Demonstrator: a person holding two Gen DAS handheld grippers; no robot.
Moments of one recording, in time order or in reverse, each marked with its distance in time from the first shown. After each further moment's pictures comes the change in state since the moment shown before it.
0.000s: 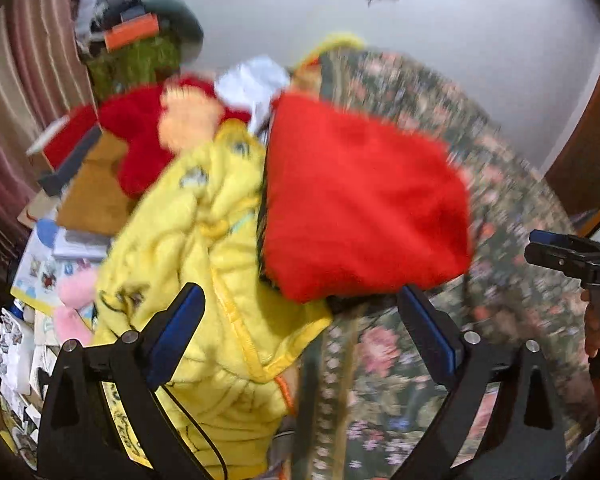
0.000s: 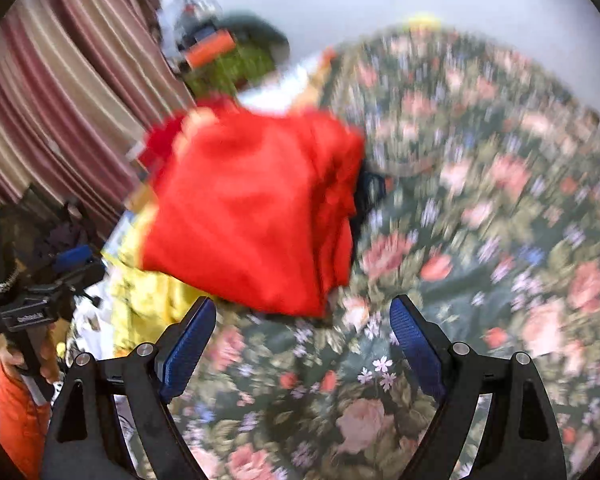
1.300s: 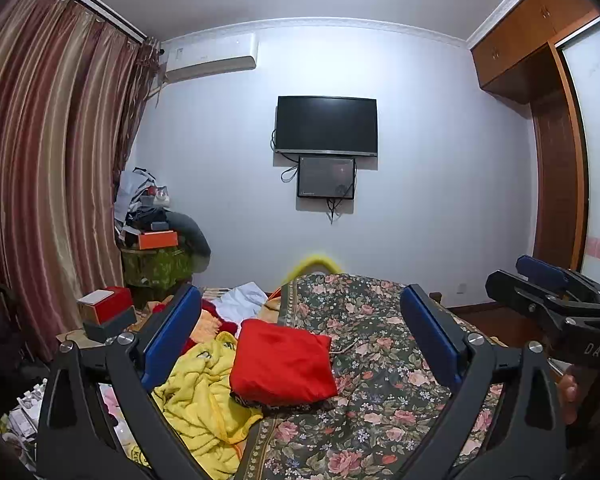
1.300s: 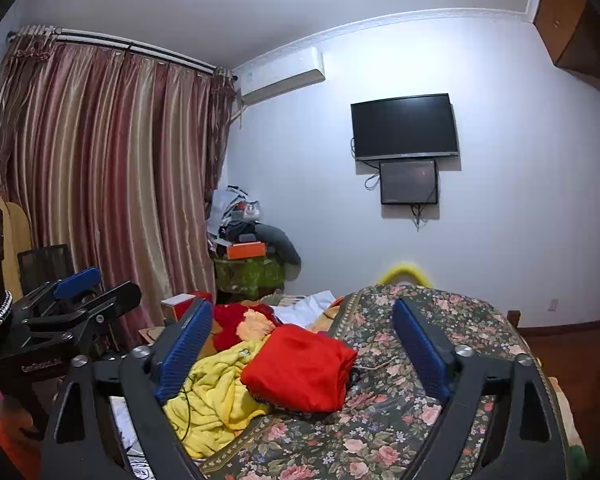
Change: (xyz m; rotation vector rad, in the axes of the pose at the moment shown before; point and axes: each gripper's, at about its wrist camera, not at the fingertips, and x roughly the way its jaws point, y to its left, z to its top) left arm -0.312 -0.134 -0.102 0.068 -0.775 0.024; right arm -0.334 0.174 -0.153 -0.253 -0.795 -0.133
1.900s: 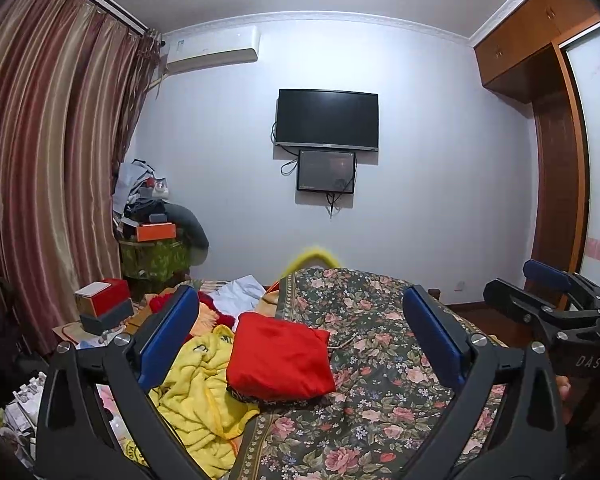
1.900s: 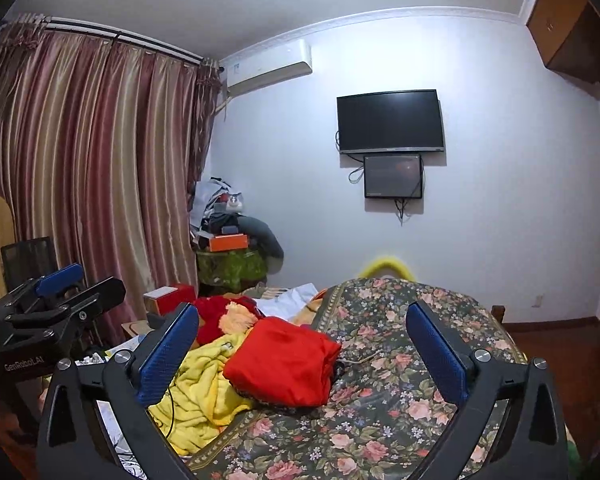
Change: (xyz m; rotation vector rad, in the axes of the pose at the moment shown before) left arm 0.005 -0.001 -0.005 -0.015 0.018 -0.005; right arm 0.014 -0.001 -0.007 -0.006 0.027 -0.059
